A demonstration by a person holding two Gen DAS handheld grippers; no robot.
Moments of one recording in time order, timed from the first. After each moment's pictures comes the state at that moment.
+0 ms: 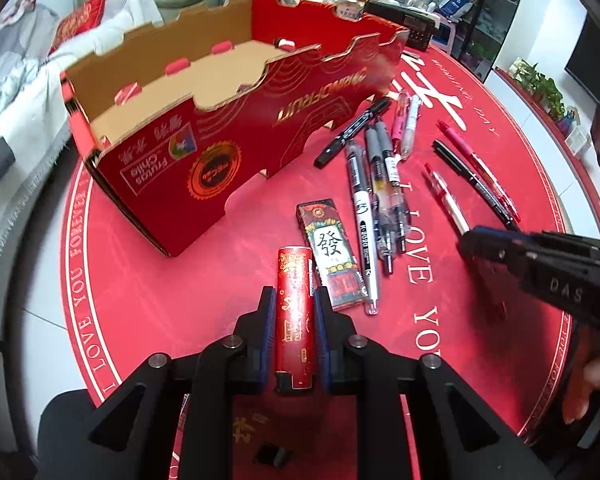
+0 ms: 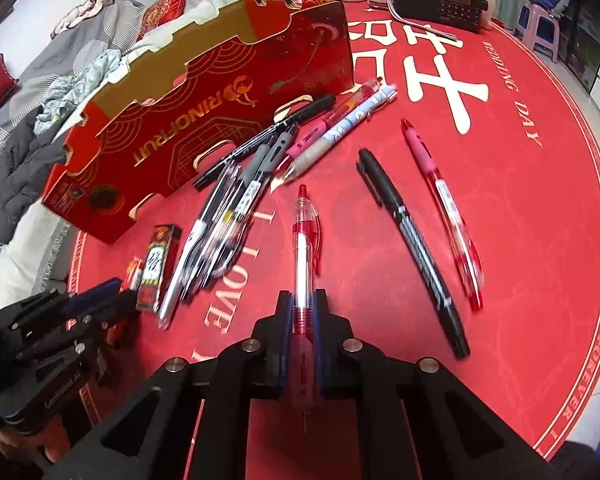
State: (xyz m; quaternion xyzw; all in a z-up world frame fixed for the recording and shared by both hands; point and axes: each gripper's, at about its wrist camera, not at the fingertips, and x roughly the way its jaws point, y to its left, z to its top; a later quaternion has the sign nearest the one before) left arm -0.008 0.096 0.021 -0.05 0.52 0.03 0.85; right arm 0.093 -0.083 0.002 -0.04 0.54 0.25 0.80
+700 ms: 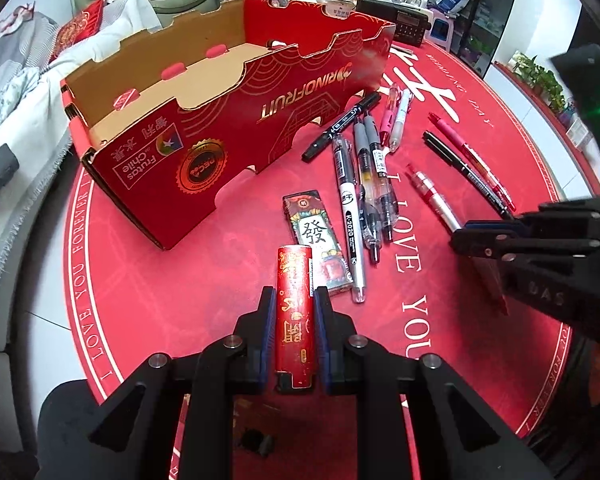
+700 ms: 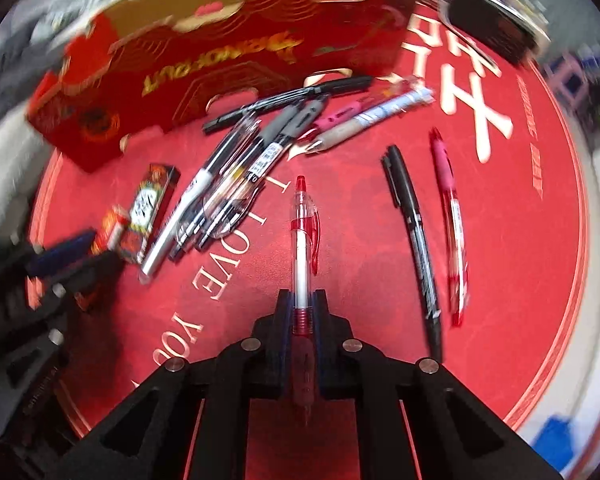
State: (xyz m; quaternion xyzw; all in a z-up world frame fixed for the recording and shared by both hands) left arm -0.014 0.084 0.023 -0.04 0.52 0.03 0.85; right arm 0.094 -0.053 0.010 -0.15 0.57 0.23 0.77
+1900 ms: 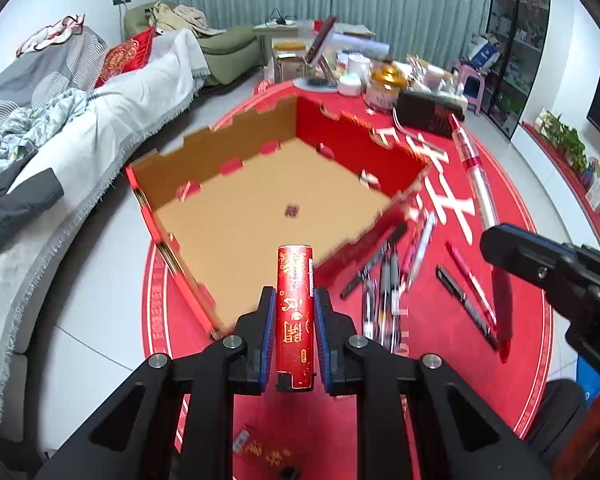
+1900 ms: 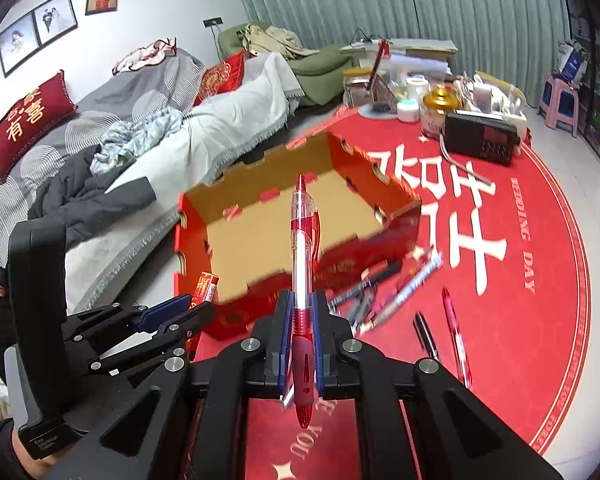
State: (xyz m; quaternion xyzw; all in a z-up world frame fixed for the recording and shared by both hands) left arm 0.021 0.116 0.128 -0.06 0.44 0.10 0.89; right arm 0.093 -0.032 0.137 -0.02 0.40 0.32 0.86
